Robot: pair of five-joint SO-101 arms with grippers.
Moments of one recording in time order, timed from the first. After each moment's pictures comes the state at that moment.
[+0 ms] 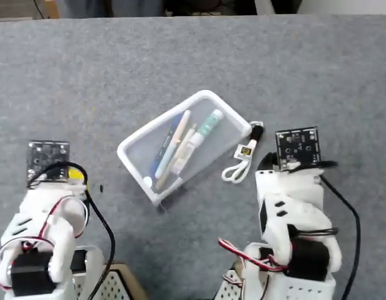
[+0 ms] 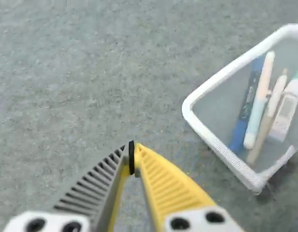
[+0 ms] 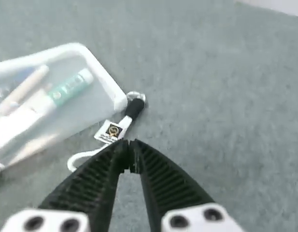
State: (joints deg) left arm -10.9 -89.7 56.3 82.2 -10.3; right arm 8.9 -86.2 60.6 70.4 17.5
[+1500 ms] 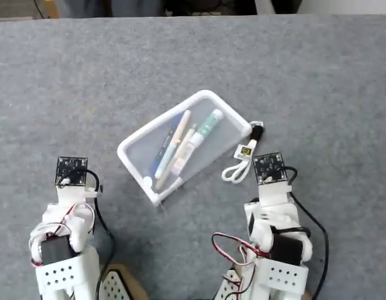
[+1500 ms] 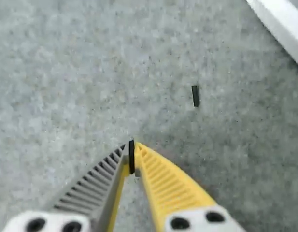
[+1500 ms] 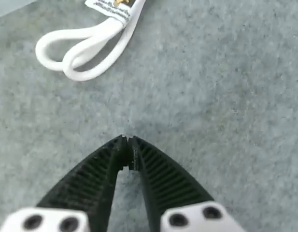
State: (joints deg) left arm -20.8 -103.5 96.2 72.7 -17.2; right arm 13.8 -103.5 95.9 73.5 22.4
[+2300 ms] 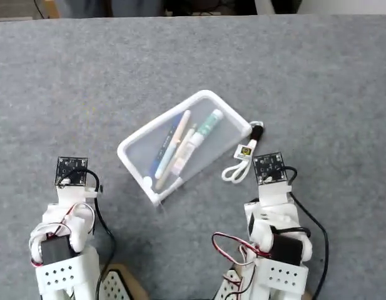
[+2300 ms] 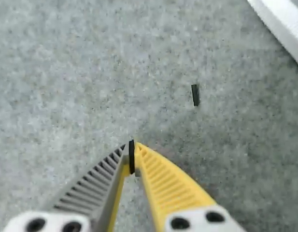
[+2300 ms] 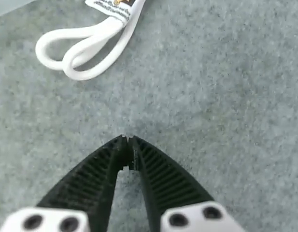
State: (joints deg) left arm -20.8 -103.5 96.2 72.7 -17.2; right arm 13.8 -103.5 95.9 73.5 22.4
